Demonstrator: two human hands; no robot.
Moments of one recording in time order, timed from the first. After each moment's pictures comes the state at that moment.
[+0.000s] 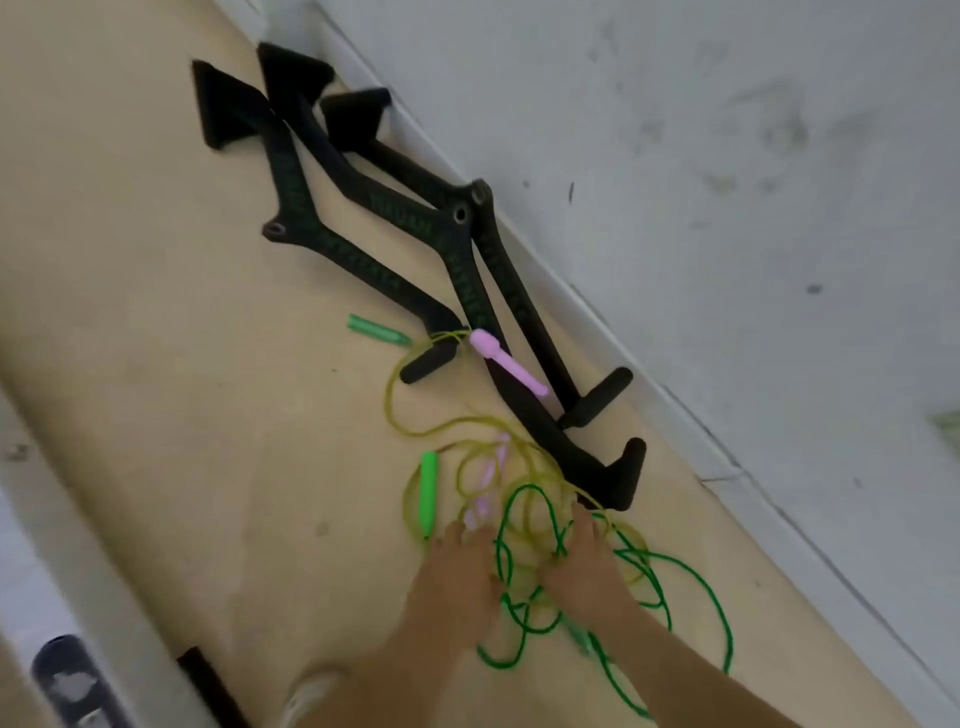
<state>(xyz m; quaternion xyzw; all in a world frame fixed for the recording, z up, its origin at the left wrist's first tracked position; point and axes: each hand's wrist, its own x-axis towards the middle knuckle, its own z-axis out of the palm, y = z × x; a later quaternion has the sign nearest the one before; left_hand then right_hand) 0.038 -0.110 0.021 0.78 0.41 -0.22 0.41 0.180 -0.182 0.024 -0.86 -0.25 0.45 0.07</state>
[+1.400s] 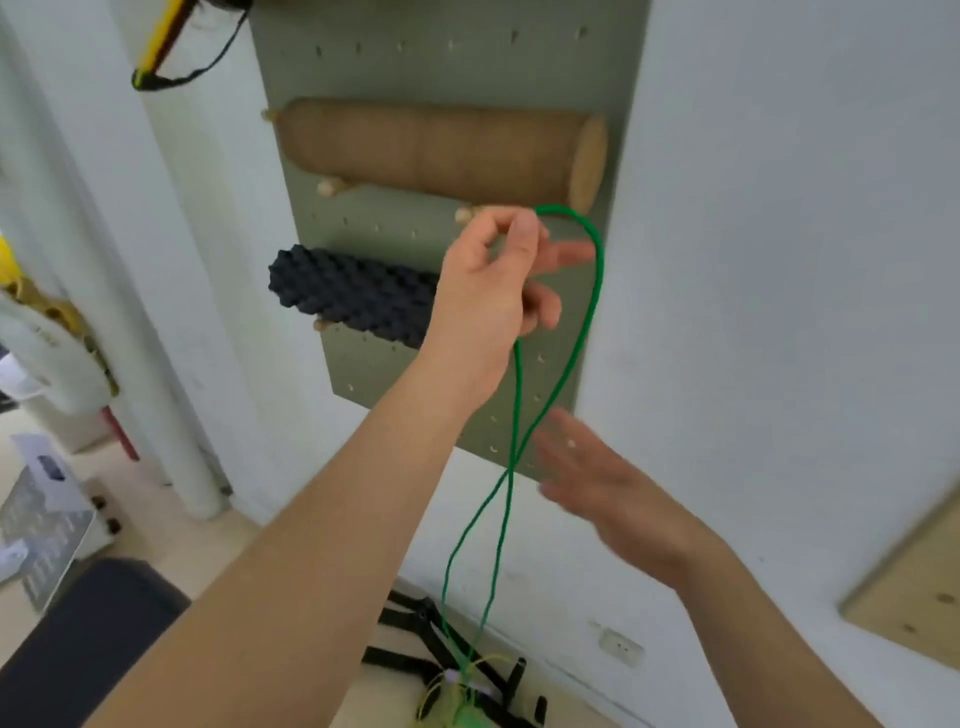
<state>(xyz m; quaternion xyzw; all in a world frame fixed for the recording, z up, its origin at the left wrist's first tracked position) 0.084 -0.074 1.096 0.64 0.05 0.40 0.66 0.157 -0.205 0.967 -0.64 -0.39 0.38 0.55</state>
